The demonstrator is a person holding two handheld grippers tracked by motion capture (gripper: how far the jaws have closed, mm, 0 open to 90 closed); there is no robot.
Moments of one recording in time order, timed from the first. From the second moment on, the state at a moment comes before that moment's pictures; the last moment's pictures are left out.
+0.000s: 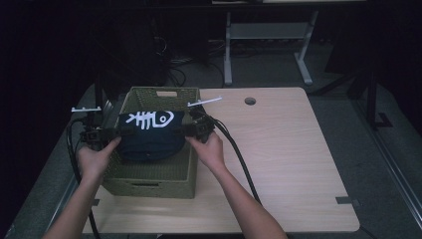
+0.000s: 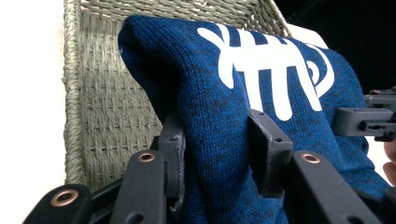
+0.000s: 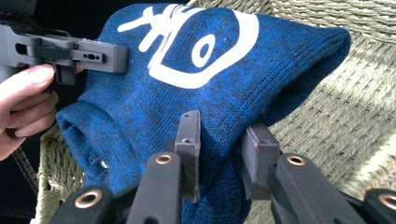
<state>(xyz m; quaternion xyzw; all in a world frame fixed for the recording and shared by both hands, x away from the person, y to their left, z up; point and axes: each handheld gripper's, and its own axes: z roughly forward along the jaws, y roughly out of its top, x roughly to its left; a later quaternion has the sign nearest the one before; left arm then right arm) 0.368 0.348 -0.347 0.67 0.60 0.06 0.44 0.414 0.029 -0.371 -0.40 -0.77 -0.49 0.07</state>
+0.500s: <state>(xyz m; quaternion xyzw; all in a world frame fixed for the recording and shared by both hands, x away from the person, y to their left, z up) 0.373 0.345 -0.354 0.67 0.61 0.06 0.43 0.411 0.030 -0.375 -0.39 -0.78 -0.48 0.04</state>
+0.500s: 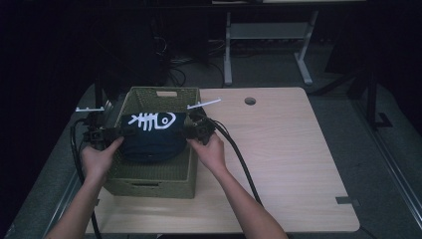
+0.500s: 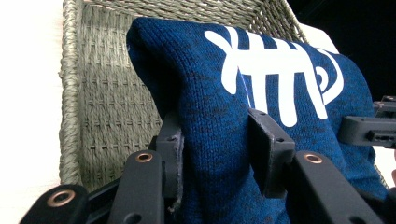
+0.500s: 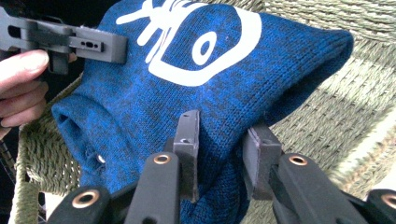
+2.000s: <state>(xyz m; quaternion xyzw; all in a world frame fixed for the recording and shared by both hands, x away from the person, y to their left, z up) 0.373 0.335 -0.338 0.66 0.60 0.09 0.45 0.411 0.005 -0.361 -0.37 -0.77 -0.51 0.04</state>
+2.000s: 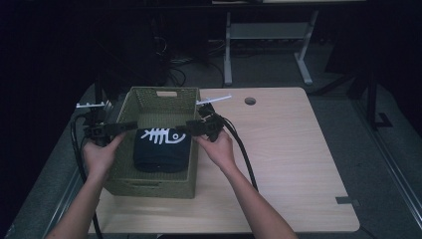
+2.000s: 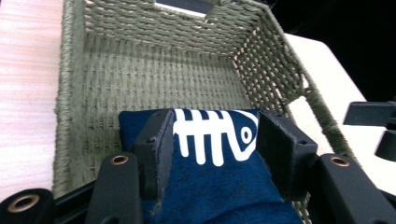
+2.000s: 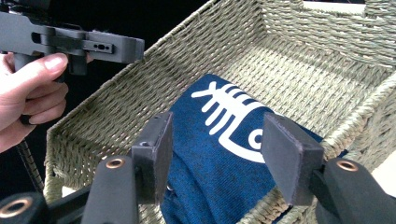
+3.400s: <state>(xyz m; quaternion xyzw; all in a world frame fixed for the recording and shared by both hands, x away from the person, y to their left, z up) 0.358 0.270 -0.316 0.67 0.50 0.04 0.55 0.401 -0.074 -0.347 -0.38 -0.77 -0.51 -0.02</state>
